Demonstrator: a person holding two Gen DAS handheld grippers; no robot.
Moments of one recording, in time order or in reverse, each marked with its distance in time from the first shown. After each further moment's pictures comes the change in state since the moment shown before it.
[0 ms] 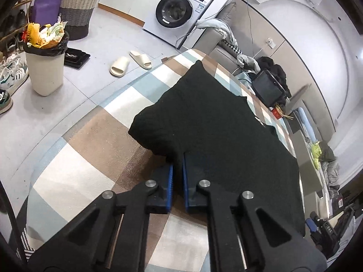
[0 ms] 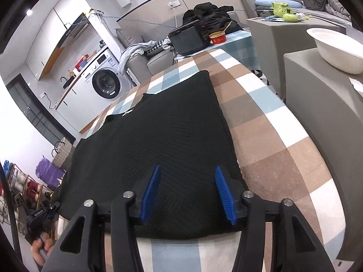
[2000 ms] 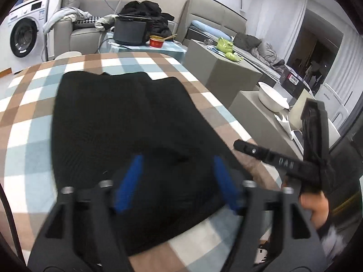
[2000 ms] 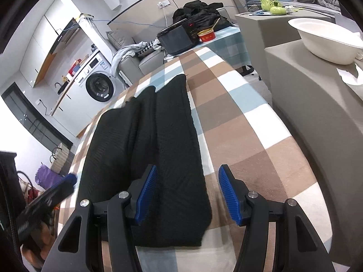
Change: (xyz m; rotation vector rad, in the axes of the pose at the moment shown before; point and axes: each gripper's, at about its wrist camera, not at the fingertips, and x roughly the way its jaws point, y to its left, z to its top) left arm 0.033 -0.285 -0.102 0.740 0.249 -0.418; right arm 0.004 -0.032 0.010 0.047 0.013 -0.025
